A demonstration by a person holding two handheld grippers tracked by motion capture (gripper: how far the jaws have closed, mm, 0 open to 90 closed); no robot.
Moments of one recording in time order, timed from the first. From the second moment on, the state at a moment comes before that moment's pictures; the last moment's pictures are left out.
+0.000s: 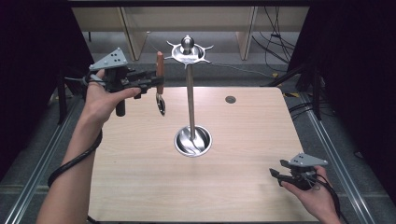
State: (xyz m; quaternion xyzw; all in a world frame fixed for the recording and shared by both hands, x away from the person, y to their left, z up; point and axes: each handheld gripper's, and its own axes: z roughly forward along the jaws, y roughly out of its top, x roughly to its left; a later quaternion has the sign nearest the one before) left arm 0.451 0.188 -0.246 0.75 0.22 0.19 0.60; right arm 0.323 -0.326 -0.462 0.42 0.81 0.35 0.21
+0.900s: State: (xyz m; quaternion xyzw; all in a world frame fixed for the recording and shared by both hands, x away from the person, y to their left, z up) left arm 0.461 0.177 -0.242 0.76 0.21 0.18 0.59; right arm 0.322 -0.326 -0.462 0.43 0.81 0.35 0.20
